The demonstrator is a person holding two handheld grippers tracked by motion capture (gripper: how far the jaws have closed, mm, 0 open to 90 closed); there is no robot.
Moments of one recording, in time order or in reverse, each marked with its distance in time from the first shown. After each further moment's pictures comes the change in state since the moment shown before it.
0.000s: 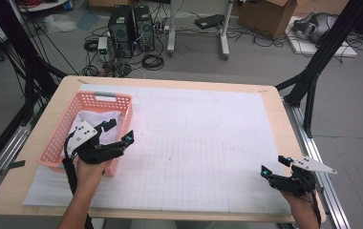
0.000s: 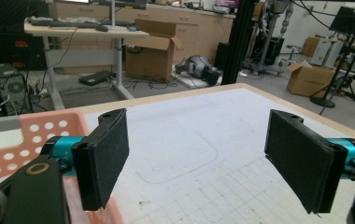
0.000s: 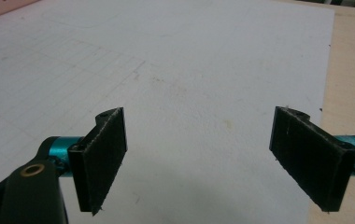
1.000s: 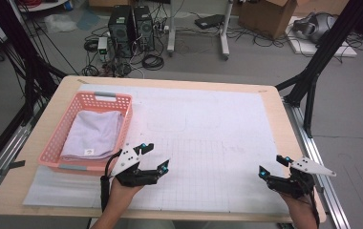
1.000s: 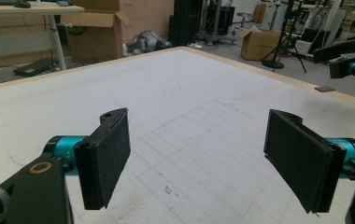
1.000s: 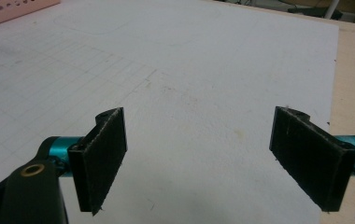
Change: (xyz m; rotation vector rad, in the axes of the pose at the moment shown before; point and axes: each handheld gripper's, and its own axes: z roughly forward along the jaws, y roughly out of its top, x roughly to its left) left arm -0.069 -0.053 0.032 0.093 -0.177 0.068; right arm 0.011 0.003 -0.003 -0.023 0.007 -0.032
